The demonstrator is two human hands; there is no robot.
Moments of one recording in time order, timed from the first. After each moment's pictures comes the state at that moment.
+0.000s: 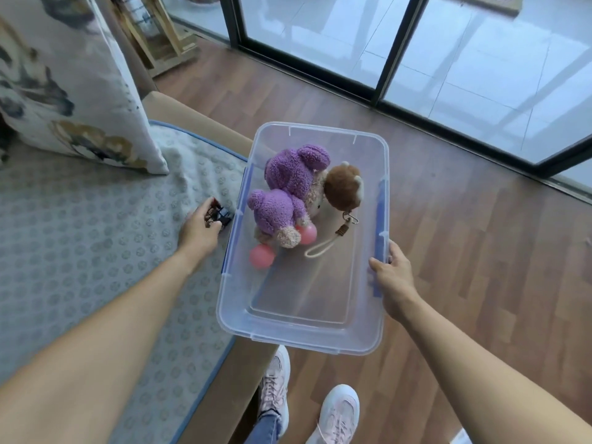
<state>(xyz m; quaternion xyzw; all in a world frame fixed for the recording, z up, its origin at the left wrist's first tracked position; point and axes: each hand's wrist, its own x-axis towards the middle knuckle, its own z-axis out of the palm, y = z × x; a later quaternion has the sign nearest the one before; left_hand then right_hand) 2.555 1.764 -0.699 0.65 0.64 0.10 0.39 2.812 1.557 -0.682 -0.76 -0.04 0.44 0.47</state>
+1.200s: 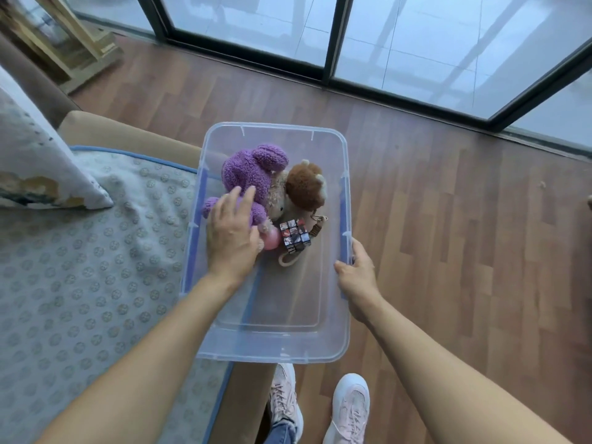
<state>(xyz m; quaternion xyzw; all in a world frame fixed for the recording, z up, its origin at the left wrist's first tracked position) 2.656 1.750 -0.704 0.87 0.44 0.10 0.19 2.785 1.579 -0.725 -0.78 -0.01 0.42 0.47</state>
